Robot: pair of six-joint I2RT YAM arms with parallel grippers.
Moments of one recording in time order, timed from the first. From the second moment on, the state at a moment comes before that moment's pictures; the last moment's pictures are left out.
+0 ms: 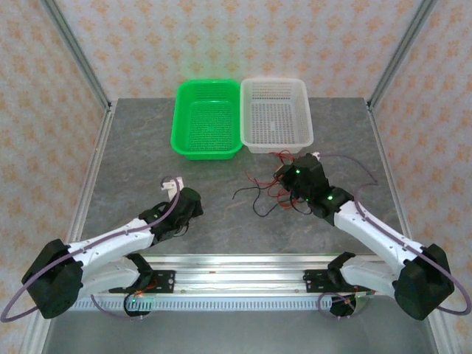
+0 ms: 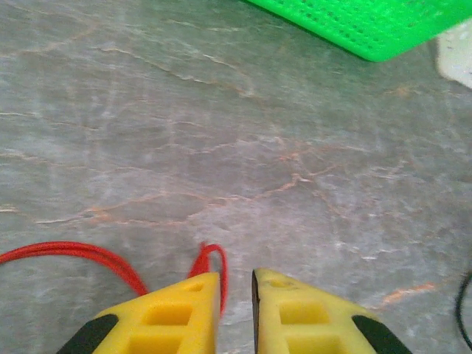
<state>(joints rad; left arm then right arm) -0.70 1.07 0.46 -0.22 -0.41 -0.95 0.56 1.08 0.71 -0.23 0.07 1.18</state>
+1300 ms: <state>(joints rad) -1.01 1.65 0.99 -0.17 -0.25 -0.73 0.33 1.15 0.93 -0.58 0.09 0.70</state>
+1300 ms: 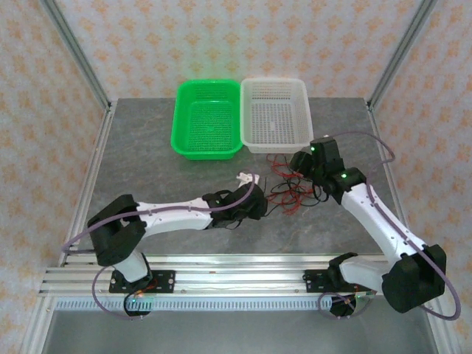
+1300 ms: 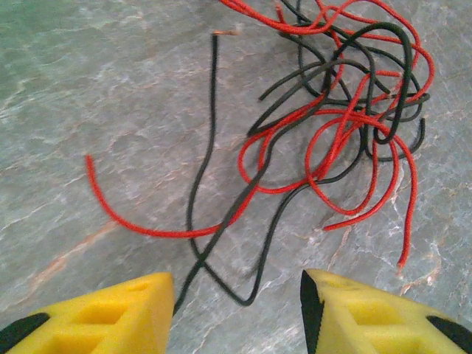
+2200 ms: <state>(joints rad) -1.01 1.91 1.21 -0.28 -0.45 -0.56 0.30 1.21 0.76 -0.49 -0.05 0.69</state>
